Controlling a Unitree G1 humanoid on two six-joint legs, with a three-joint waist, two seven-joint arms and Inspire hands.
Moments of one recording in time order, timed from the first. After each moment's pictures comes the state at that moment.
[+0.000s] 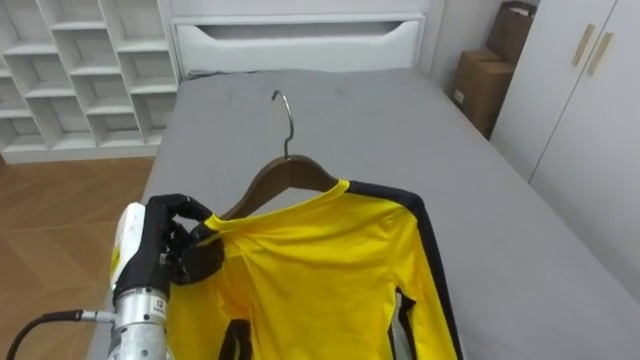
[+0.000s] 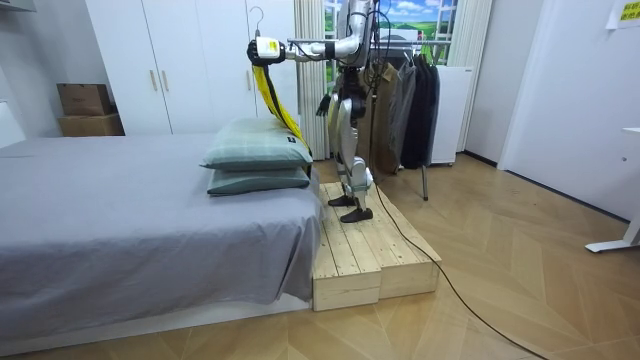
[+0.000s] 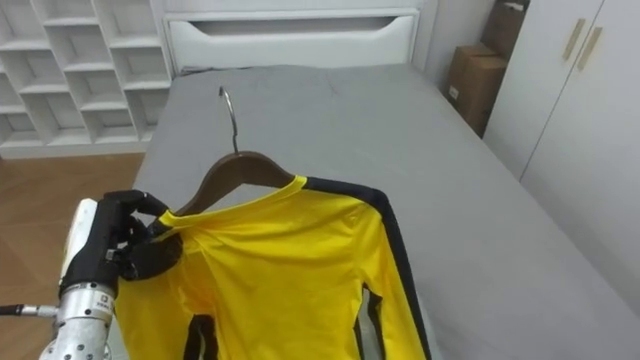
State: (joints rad) left arm -0.10 0.30 -0.12 0.14 0.21 0.08 0.38; right arm 0.06 -0.26 -0.15 0.88 -0.49 0.04 -0.58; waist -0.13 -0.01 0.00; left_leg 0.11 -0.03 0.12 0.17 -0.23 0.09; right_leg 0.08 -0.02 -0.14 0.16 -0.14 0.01
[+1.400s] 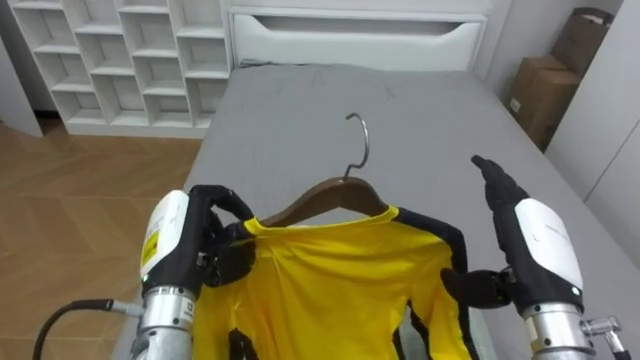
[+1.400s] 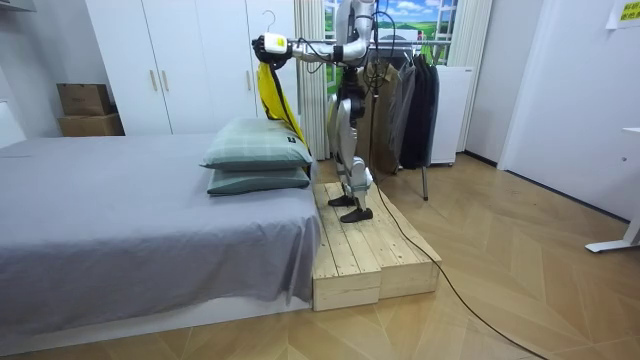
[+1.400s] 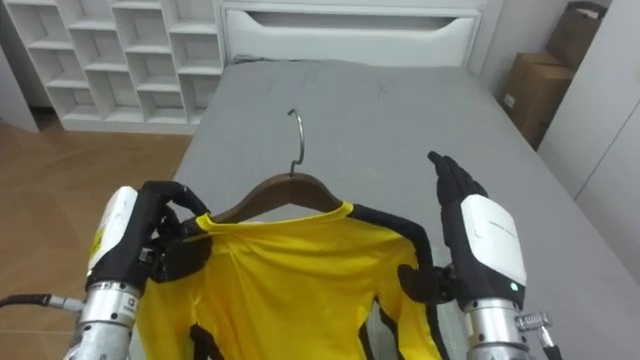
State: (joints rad) left arm -0.06 0.23 -0.13 0.04 0.47 0.01 0.27; right arm 0.04 -0.28 0.06 -0.02 -0.64 -0.06 -0.25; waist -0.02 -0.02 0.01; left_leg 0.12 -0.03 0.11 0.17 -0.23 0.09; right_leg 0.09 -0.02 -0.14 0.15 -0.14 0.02
